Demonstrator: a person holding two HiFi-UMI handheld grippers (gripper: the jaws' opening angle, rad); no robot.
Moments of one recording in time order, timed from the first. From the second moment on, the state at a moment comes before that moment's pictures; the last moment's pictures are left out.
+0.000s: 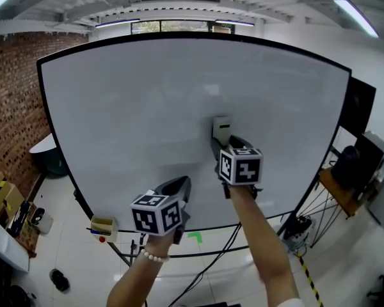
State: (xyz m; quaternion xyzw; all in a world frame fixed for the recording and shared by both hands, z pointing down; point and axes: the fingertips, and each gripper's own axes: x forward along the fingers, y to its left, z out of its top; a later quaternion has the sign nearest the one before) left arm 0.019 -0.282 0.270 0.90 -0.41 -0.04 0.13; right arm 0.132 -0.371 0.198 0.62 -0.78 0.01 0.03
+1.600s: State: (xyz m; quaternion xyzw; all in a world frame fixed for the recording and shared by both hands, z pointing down) left arm 0.456 -0.303 0.274 0.93 -0.34 -0.04 0.13; right arm 0.636 -0.372 0.207 0.68 -0.73 0.02 0.00
